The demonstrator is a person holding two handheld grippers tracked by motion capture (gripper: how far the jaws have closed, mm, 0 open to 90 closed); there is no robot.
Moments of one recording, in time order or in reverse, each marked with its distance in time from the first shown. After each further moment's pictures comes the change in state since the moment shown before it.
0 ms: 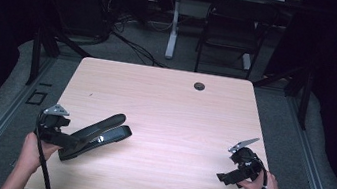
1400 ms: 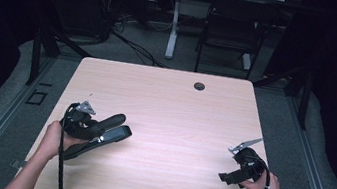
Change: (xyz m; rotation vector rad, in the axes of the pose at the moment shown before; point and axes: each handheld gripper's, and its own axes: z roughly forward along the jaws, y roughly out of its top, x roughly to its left) left arm -0.015 0.035 0.047 0.124 -0.044 0.231; right arm -0.006 -0.004 -0.002 0.004 0.024 0.030
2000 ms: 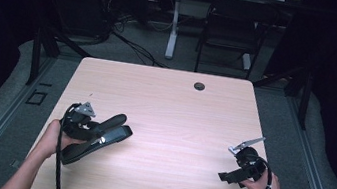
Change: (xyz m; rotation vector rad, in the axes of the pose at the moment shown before) left arm 0.000 0.001 -0.002 0.007 -0.068 0.088; right arm -0.003 0.000 -0.001 -0.021 0.058 0.036
